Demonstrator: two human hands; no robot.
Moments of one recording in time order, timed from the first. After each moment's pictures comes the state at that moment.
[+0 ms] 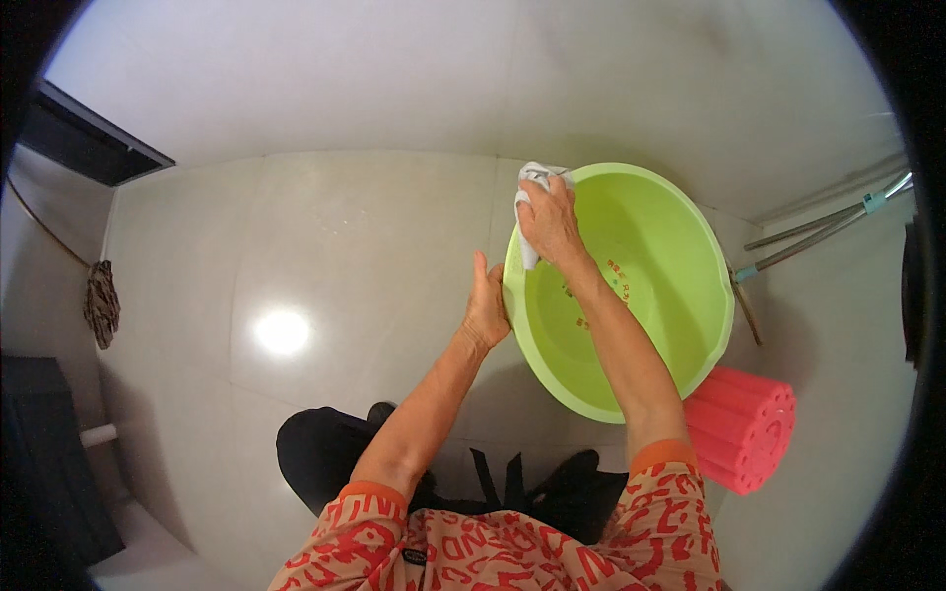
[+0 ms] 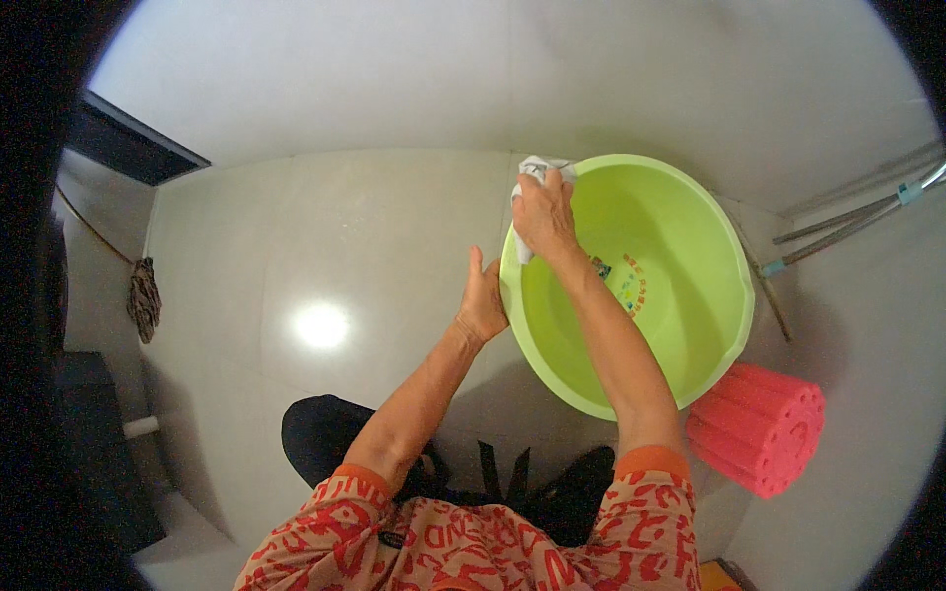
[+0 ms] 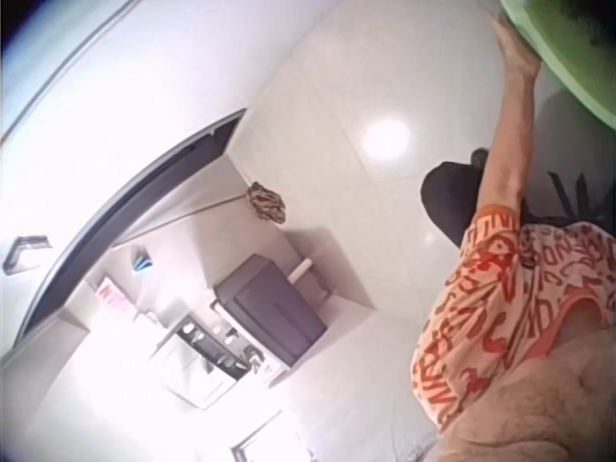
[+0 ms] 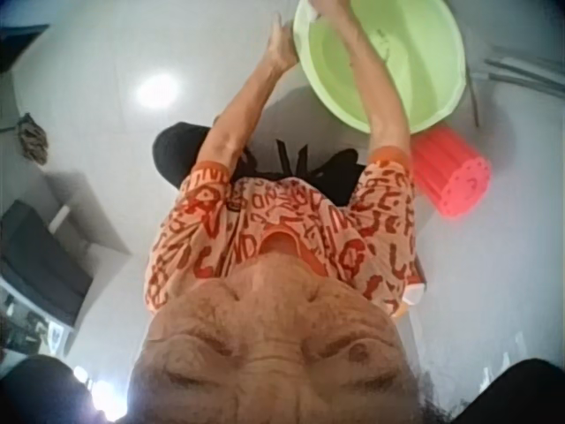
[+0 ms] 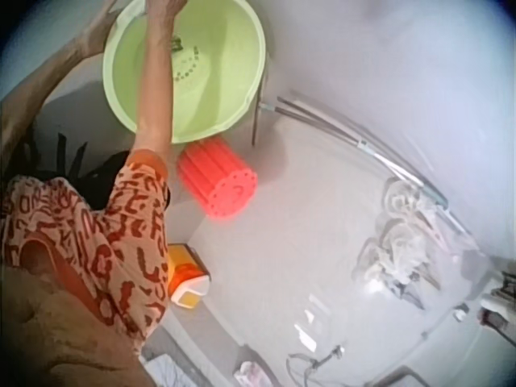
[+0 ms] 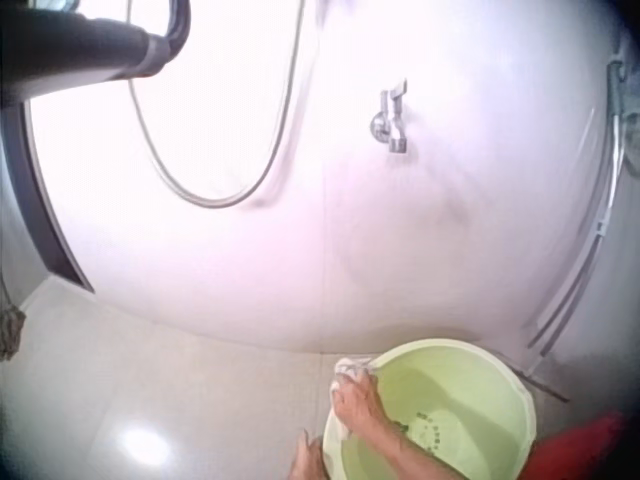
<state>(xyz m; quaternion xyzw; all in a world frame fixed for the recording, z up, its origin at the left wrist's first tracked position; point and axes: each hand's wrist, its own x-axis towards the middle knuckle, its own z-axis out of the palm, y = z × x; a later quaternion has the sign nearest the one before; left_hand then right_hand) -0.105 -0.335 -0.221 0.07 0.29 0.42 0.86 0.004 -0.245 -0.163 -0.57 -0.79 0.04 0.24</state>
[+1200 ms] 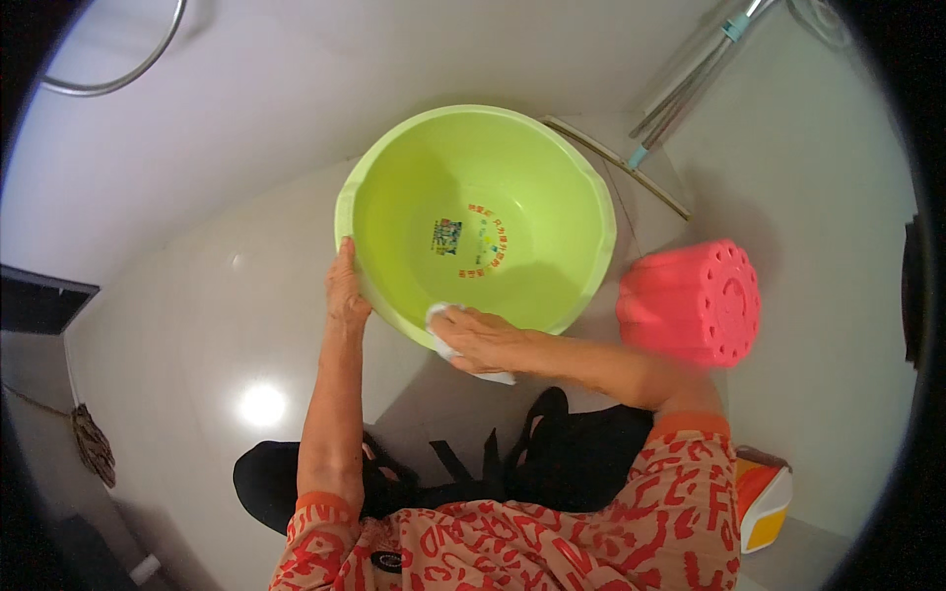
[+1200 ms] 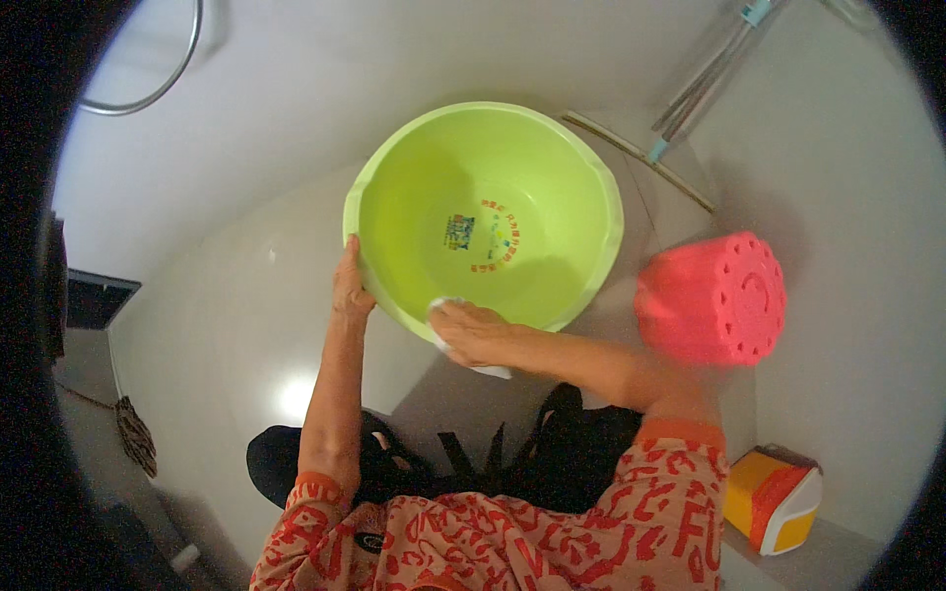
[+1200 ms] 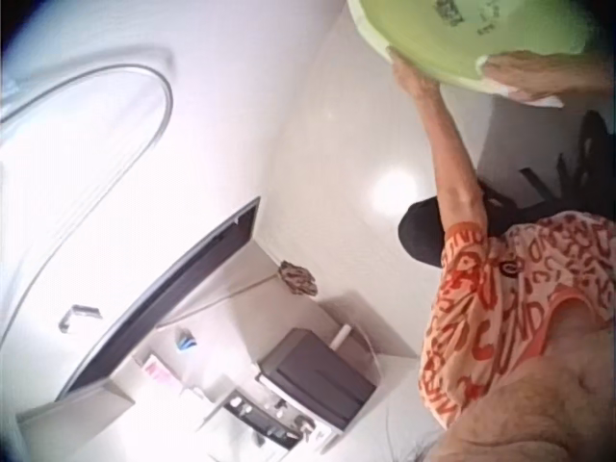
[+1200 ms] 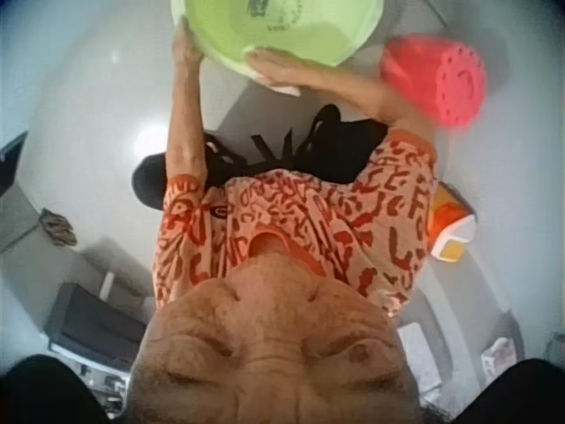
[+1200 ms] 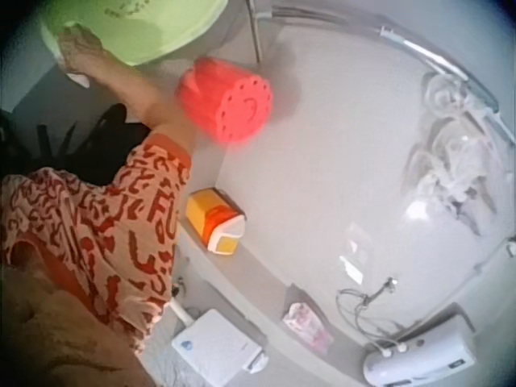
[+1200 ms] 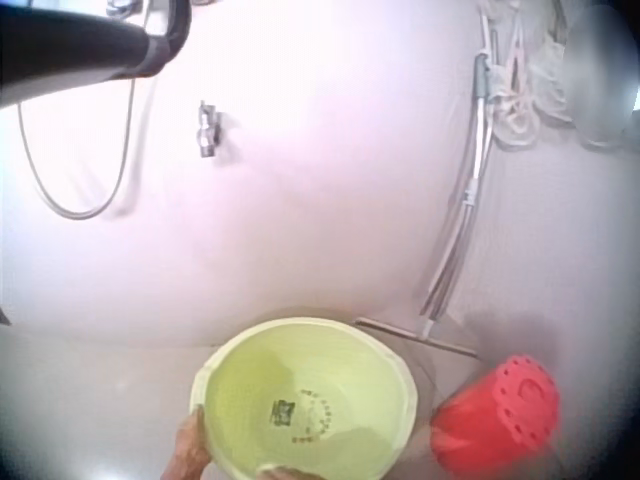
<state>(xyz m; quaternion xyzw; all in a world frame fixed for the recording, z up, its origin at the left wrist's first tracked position) -0.089 -0.321 -0.238 0.11 0.35 0.52 0.77 0.101 -0.456 -0.149 -0.45 -0.85 0.28 0.00</state>
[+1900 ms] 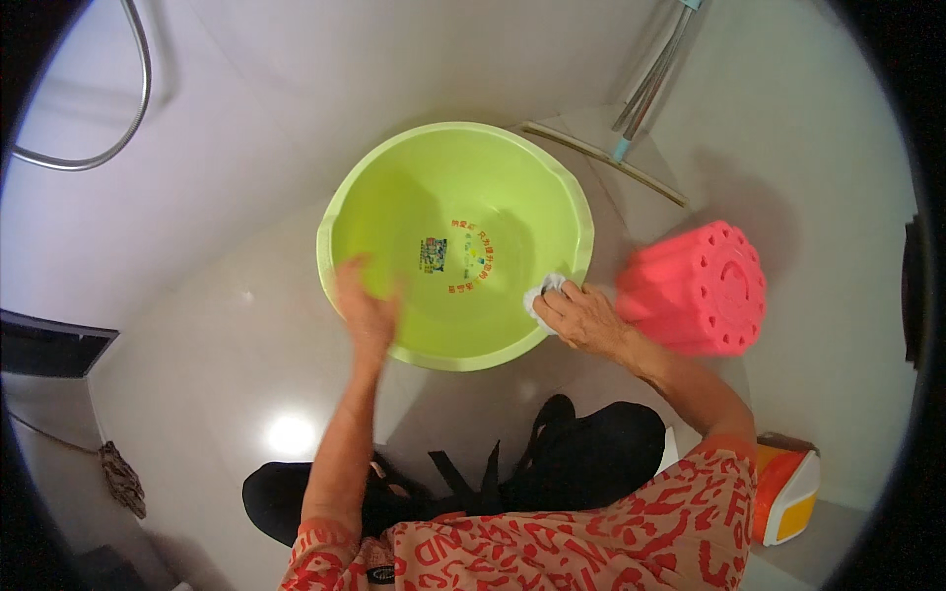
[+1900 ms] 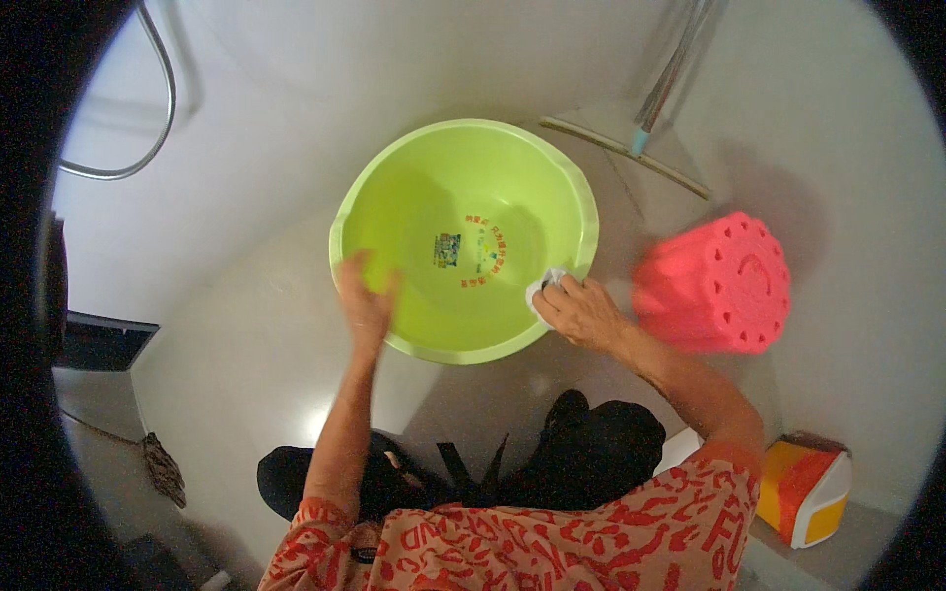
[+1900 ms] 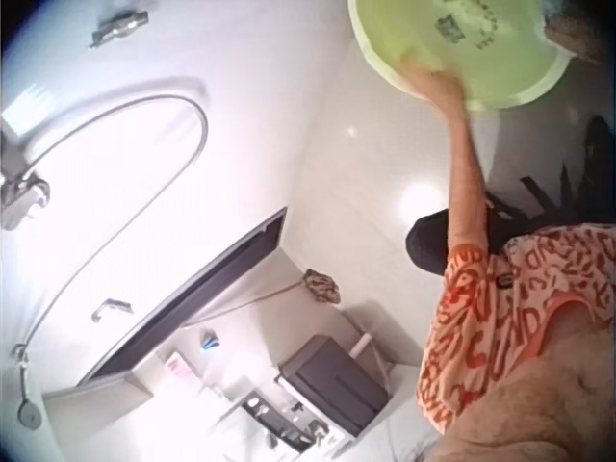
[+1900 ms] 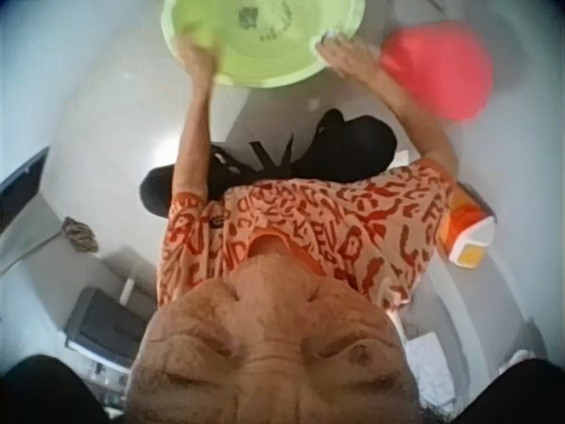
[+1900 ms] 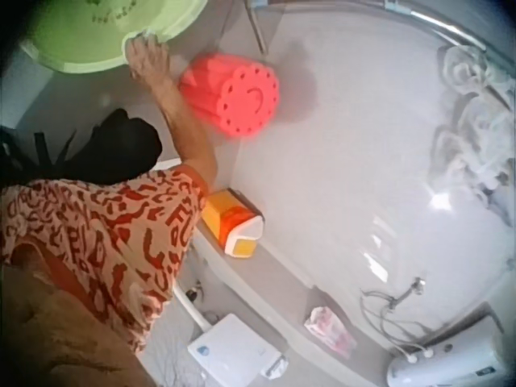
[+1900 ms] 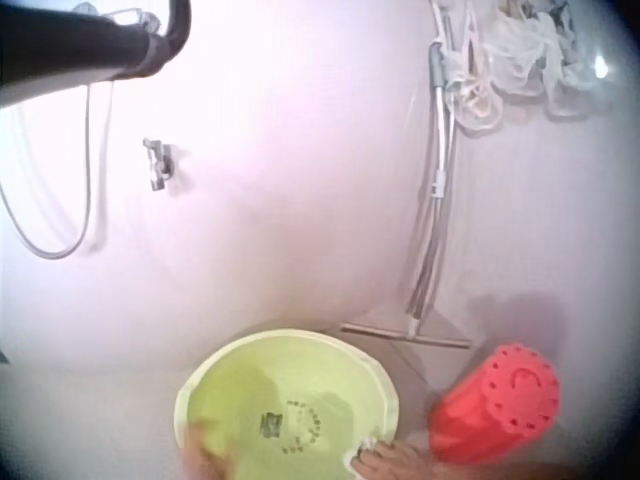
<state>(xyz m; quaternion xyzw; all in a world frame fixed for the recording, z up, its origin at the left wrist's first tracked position) -0.040 -0.361 -0.178 0.71 0.46 0.50 0.20 0.245 -0.516 -0.122 -0.51 -0.85 -0.14 -0.01</state>
